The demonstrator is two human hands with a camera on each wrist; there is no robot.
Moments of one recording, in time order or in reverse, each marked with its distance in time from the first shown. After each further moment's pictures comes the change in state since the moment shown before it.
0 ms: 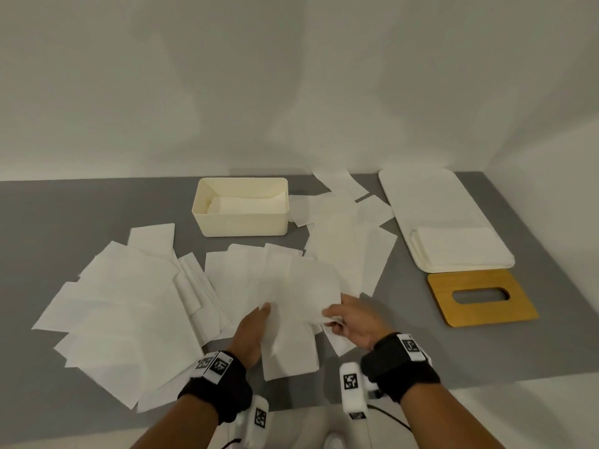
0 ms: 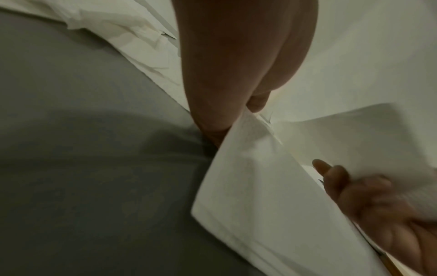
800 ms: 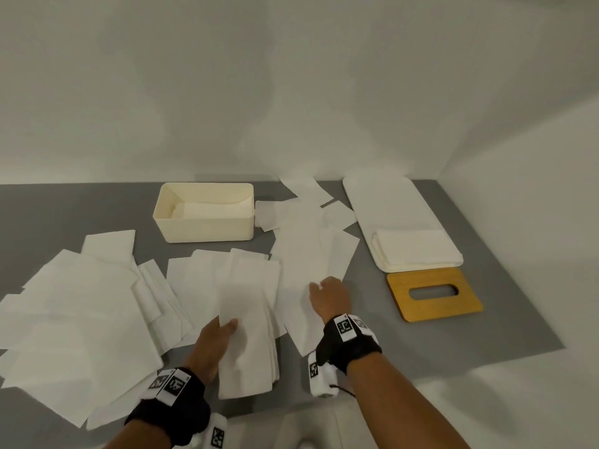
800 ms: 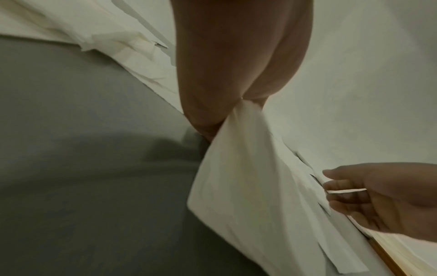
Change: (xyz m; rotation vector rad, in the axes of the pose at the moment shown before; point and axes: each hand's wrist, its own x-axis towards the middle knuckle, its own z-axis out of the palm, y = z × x) left_hand 0.002 -0.019 -0.008 0.146 -0.021 0.126; right_hand 0.031 -0.015 -0.024 -0.896 0.594 -0.180
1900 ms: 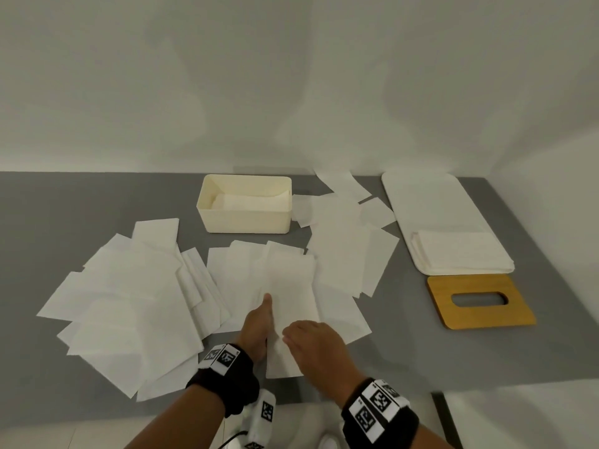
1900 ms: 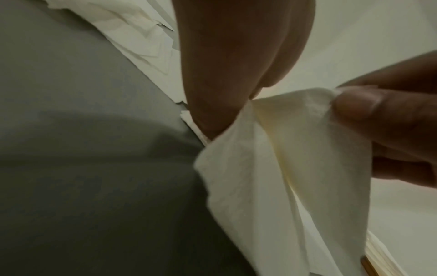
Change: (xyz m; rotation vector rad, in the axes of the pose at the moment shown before) left_hand -0.010 0.033 0.023 -0.191 0.025 -0.194; right_hand -0.117 -0.013 0.041 -0.359 0.074 -1.042
